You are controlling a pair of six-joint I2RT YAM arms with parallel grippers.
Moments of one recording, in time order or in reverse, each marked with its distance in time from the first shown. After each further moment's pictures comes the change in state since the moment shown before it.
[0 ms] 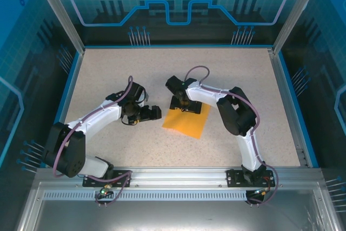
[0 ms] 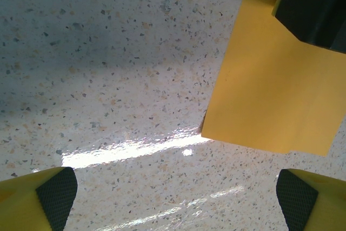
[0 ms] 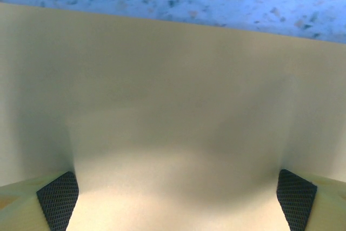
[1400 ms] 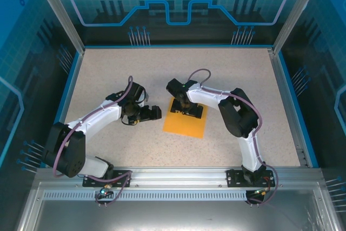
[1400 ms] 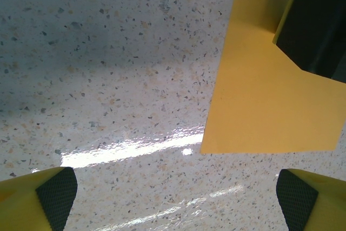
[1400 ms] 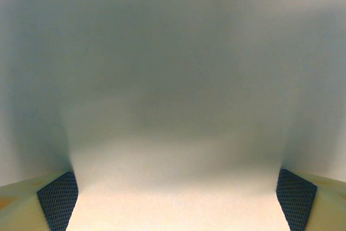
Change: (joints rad) left arm 0.000 0.000 0.000 0.000 0.005 0.000; right arm 0.013 -0.037 -0.053 -0.032 -0.038 0.096
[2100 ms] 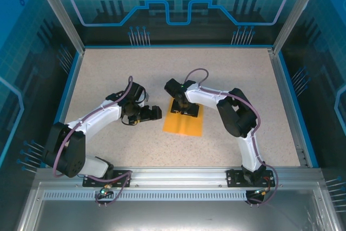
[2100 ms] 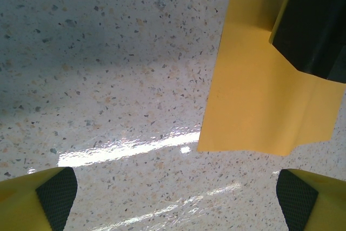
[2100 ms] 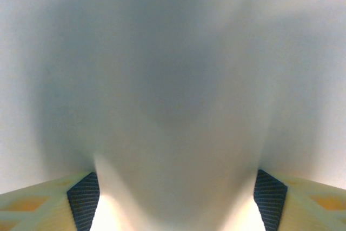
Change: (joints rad) left arm 0.000 0.000 0.000 0.000 0.011 0.000; right arm 0.014 0.018 0.021 0.014 0.015 -0.035
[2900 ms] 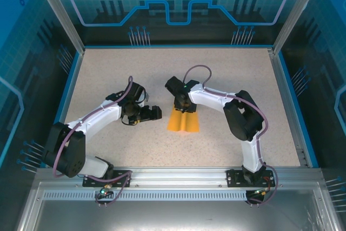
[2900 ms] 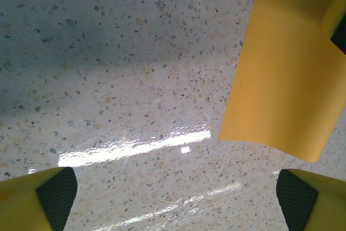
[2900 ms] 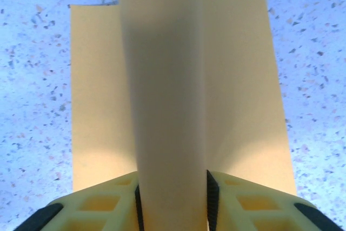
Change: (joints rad) left arm 0.000 0.000 0.000 -0.001 0.000 0.000; right arm 0.010 -0.093 -0.047 0.076 0.056 -0.060
